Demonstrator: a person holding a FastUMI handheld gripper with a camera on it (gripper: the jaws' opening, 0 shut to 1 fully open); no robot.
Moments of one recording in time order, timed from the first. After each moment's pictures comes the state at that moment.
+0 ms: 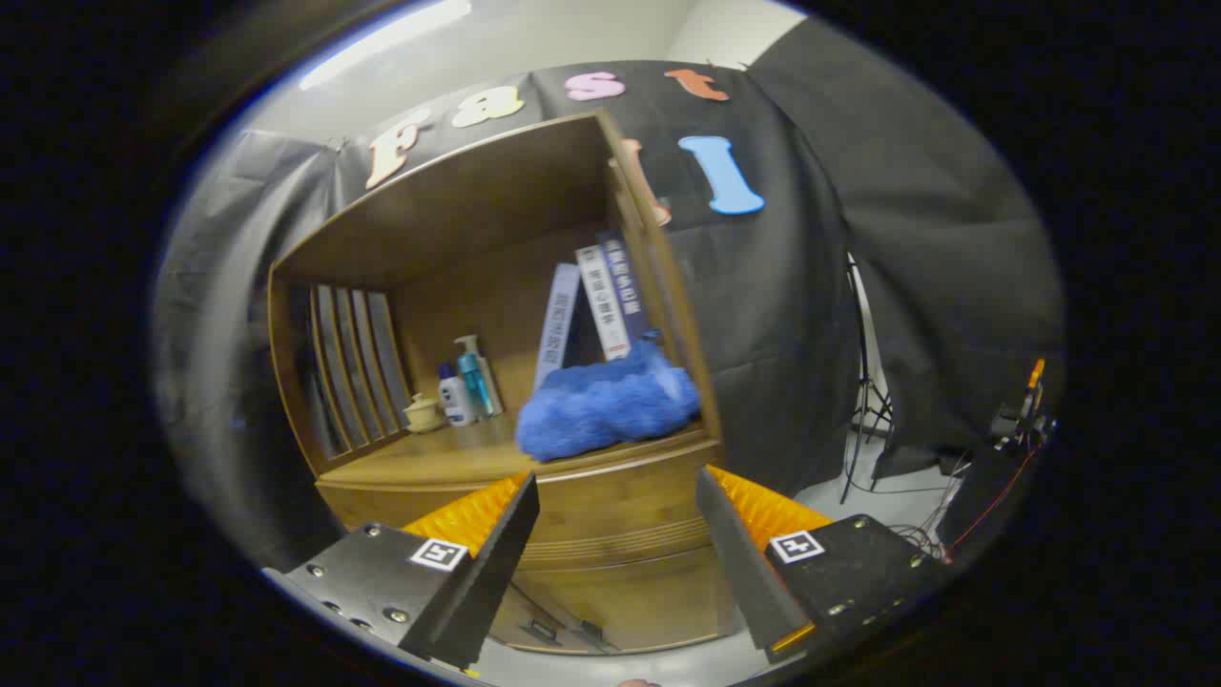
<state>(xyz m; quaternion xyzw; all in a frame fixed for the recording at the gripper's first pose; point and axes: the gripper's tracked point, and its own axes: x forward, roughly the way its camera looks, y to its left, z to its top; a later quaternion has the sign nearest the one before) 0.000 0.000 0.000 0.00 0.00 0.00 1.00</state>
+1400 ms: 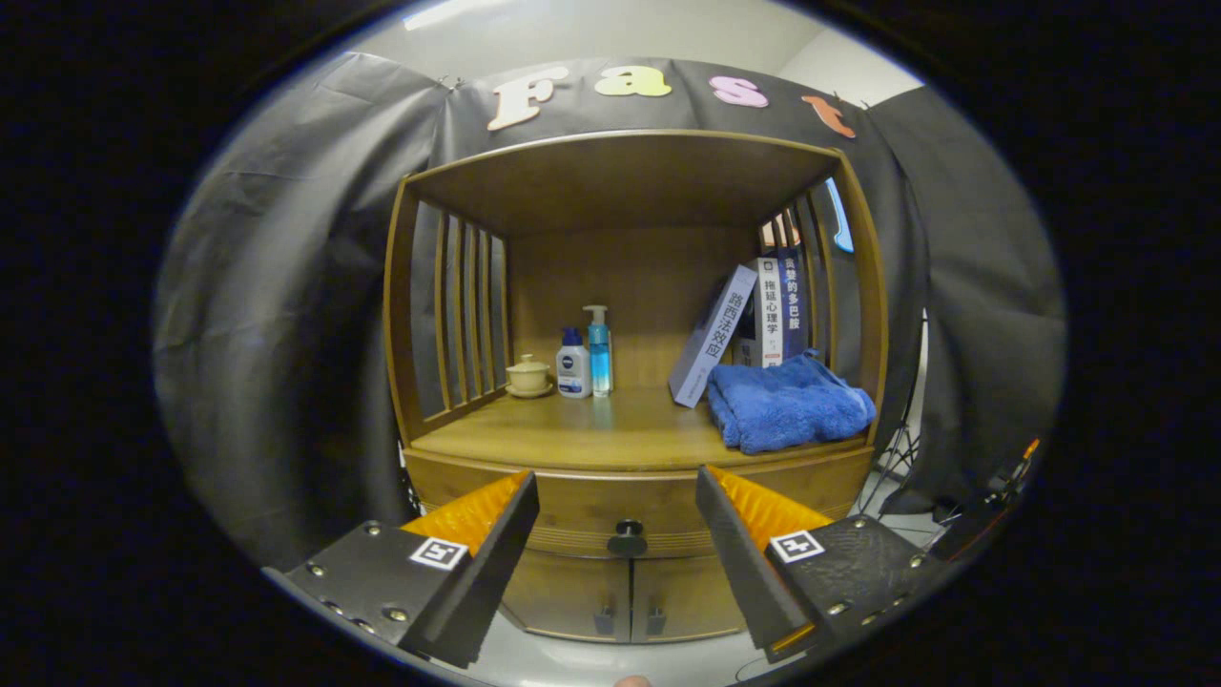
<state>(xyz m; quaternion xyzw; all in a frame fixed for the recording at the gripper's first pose) -0.023 0.167 -0.018 -0.10 0.01 0.05 0.99</state>
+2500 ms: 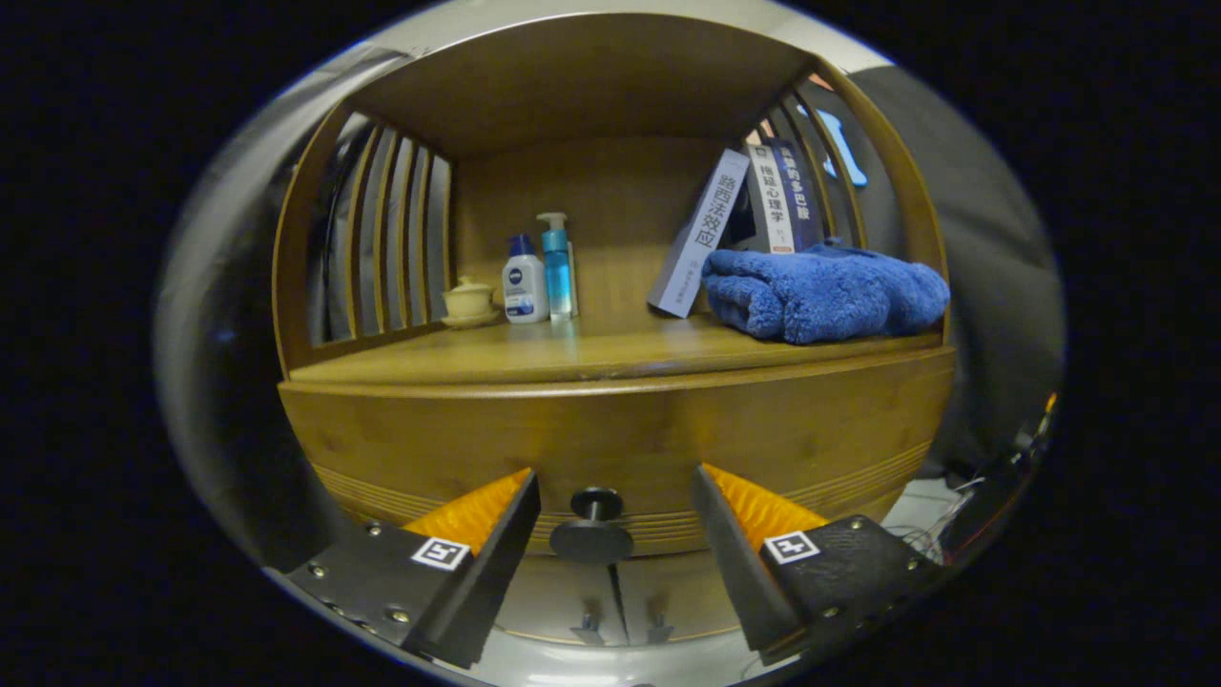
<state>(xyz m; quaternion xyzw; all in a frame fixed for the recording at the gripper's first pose) 0.086 0.123 -0.141 -0.11 0.06 -0.01 0.99</state>
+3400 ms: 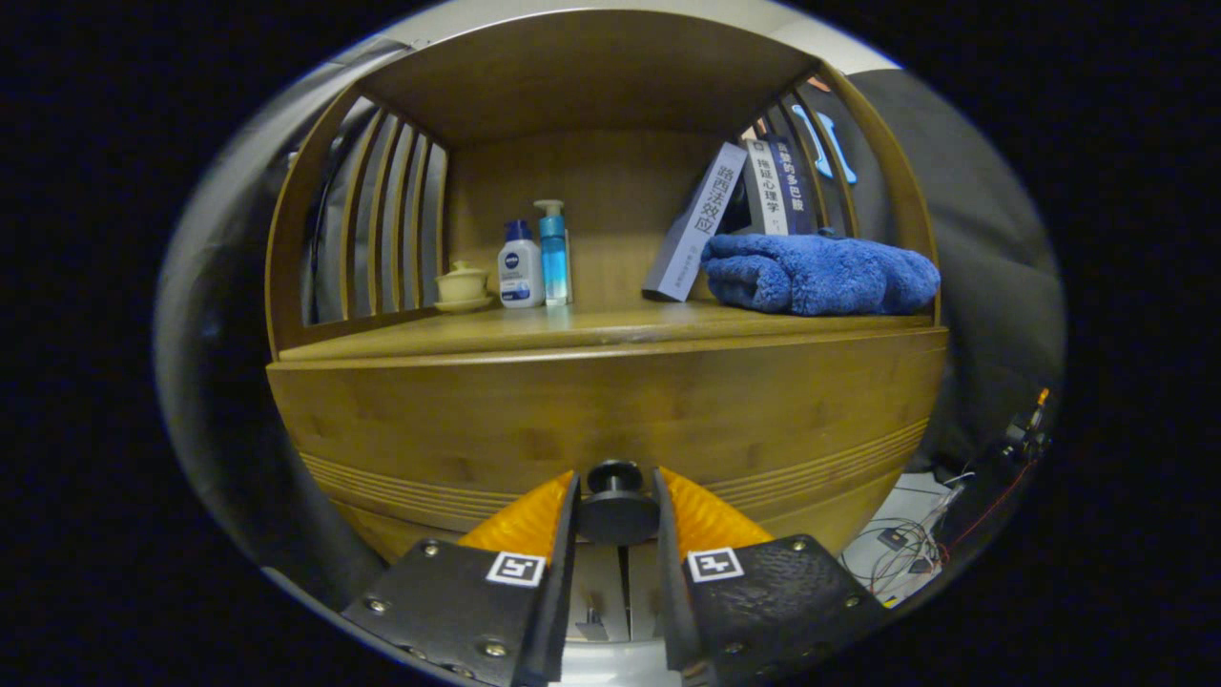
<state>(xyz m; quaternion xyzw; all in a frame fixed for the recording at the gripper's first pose) 0.083 0.137 -0.158 -0.10 0.06 -0.02 0.99</state>
